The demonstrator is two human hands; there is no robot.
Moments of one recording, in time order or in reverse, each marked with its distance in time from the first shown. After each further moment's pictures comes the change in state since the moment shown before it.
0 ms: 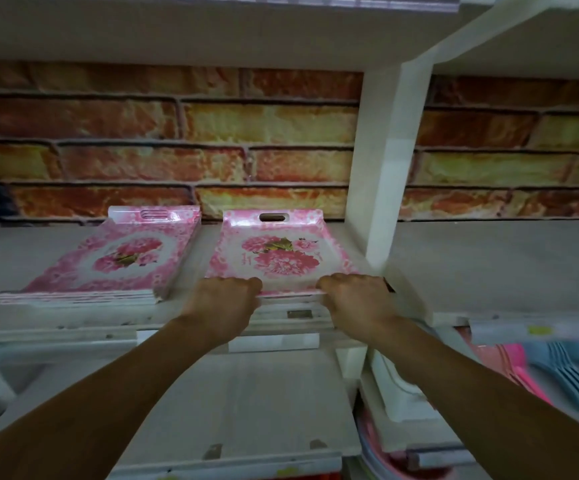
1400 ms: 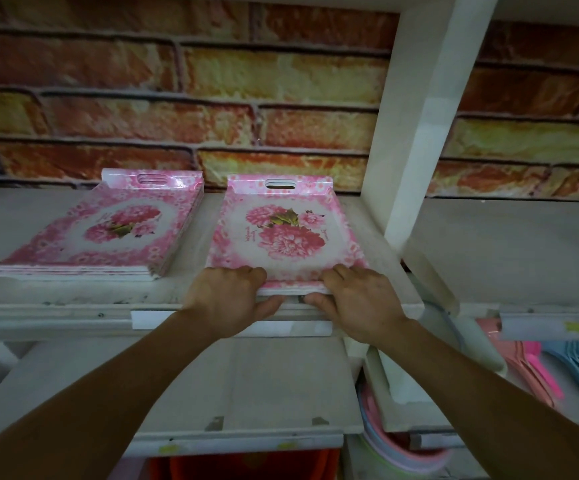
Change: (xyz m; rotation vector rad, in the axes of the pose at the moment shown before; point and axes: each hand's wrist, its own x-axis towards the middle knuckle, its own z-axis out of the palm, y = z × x) left_hand 0.008 -0.007 0.064 -0.092 0.164 -0.005; right_hand 0.012 0.003 0.077 0.061 0.373 -0.107
